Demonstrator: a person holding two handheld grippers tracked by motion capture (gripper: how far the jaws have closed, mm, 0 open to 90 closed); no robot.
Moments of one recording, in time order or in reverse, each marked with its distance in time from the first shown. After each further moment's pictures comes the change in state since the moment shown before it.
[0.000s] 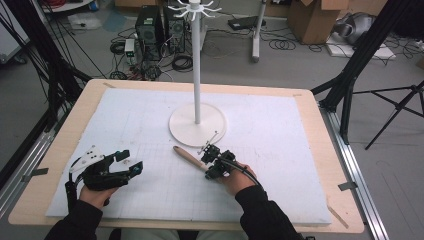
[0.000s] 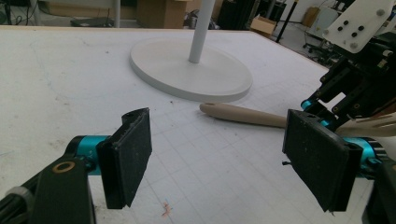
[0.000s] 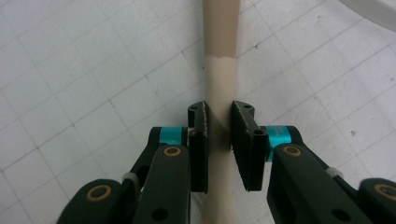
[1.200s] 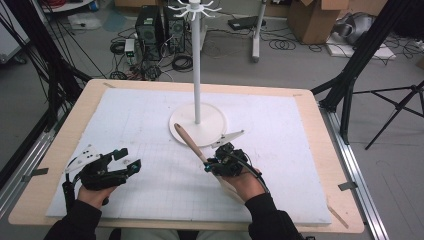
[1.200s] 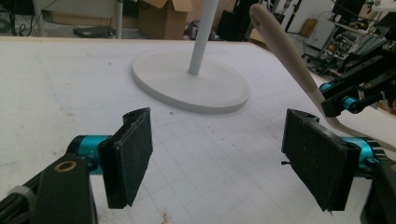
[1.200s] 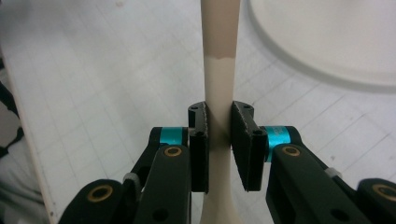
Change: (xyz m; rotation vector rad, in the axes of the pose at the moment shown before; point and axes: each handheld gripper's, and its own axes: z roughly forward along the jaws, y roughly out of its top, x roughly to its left) left arm -0.002 0.007 -0.006 -0.049 -0.002 -0.015; right arm -0.002 -0.025 -0.041 -0.390 0.085 0.075
